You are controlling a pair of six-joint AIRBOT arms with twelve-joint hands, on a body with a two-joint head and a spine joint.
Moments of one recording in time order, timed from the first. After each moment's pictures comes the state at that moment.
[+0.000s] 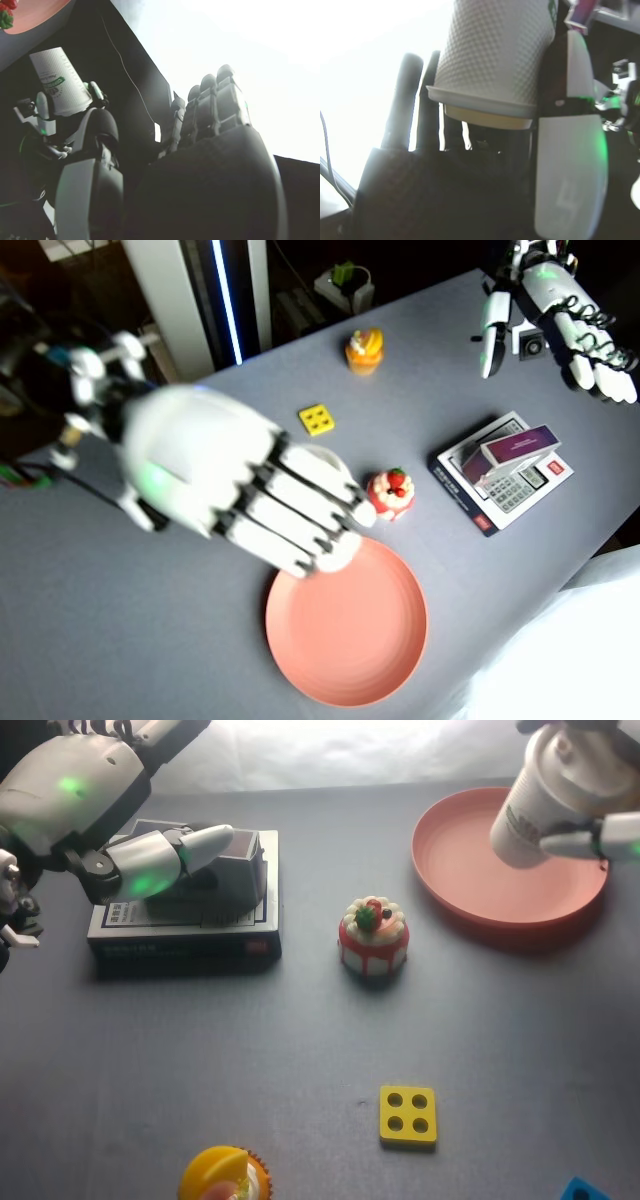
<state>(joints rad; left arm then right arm) 0.78 -0.87 1.23 -0.13 -0.97 0.77 -0.67 -0.97 1.22 0.27 0.68 -0.97</state>
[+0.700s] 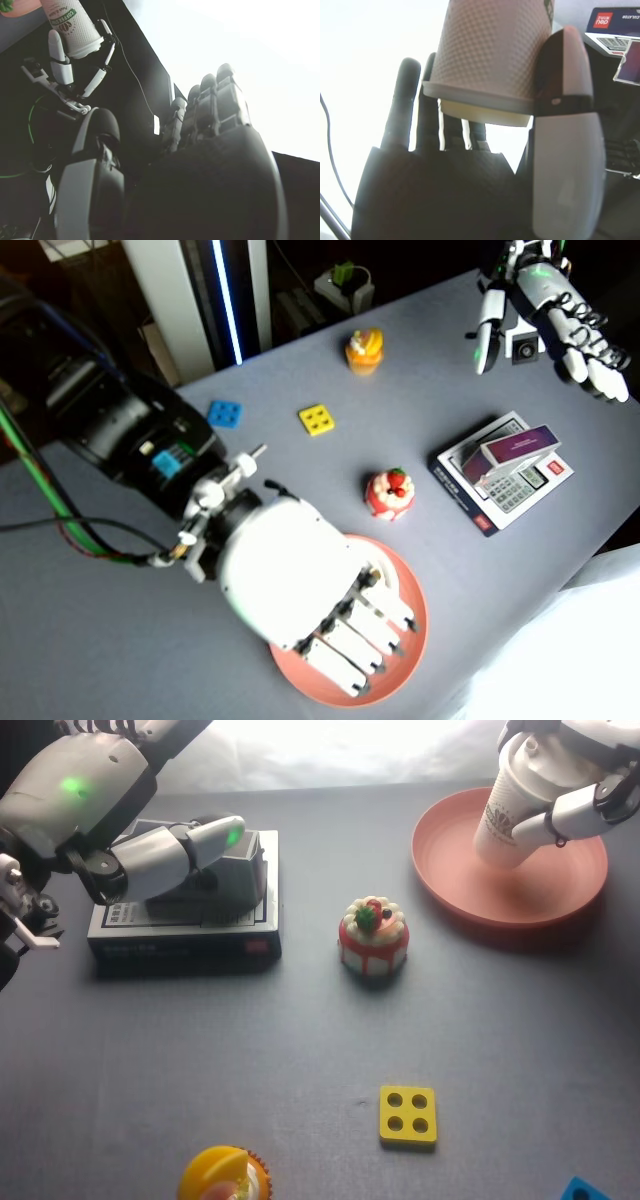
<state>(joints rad) 0.79 -0.90 1.24 -0.12 -1.05 0.71 -0.56 -1.19 1.52 0.49 0.38 -1.10</state>
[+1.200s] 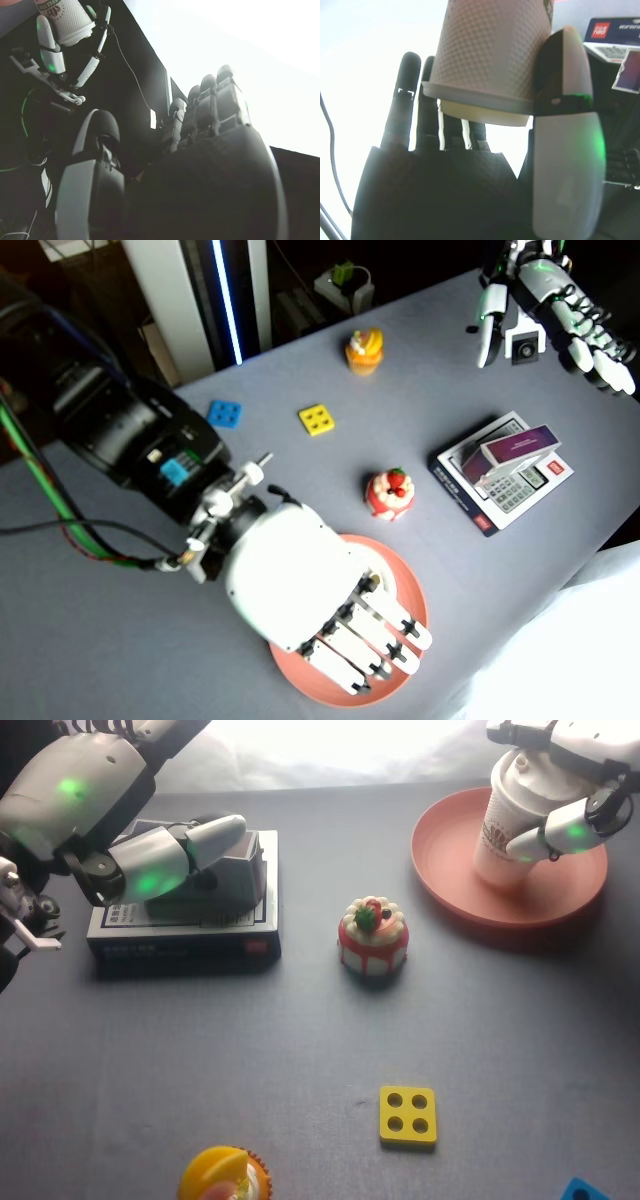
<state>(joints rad) 0.80 -0.90 1.24 -0.11 -1.07 0.70 -0.56 -1.21 1.53 0.49 0.32 -1.13</state>
